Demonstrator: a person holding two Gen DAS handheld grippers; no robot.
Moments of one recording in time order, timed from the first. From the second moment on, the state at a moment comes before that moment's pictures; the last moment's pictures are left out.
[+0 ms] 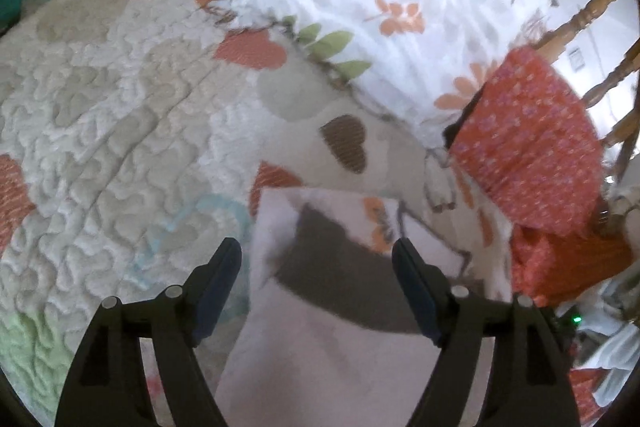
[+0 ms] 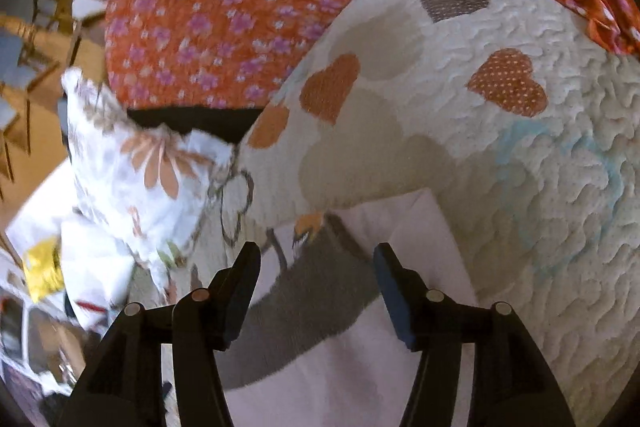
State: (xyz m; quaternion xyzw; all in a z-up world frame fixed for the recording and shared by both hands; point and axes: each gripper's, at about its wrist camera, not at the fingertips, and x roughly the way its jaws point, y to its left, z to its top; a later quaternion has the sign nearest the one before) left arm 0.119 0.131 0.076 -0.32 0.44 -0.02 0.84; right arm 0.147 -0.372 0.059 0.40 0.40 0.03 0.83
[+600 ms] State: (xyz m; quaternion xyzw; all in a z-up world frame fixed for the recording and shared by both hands) left arm 0.038 0.088 0.091 -0.11 0.44 0.03 0.89; right arm 0.084 -0.285 0.095 0.21 0.43 0.06 0.87
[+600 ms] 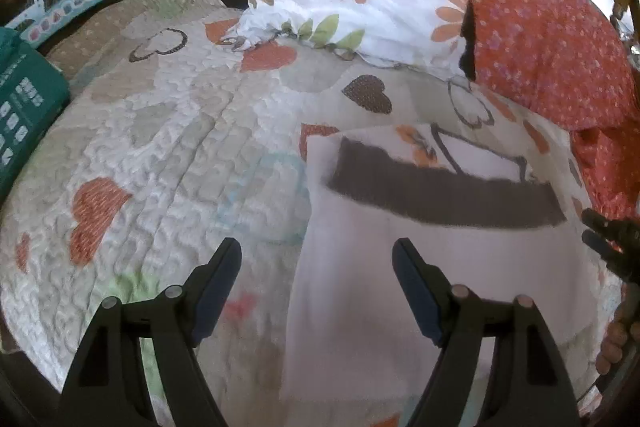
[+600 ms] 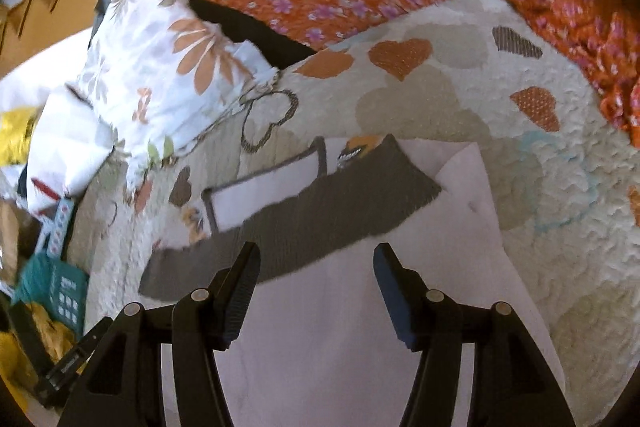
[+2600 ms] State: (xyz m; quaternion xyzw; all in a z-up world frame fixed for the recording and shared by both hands) left arm 0.001 0.082 0.086 -0.07 0.46 0.02 0.89; right arm 0.048 -0.143 0.037 -0.01 0.47 0.10 0.88
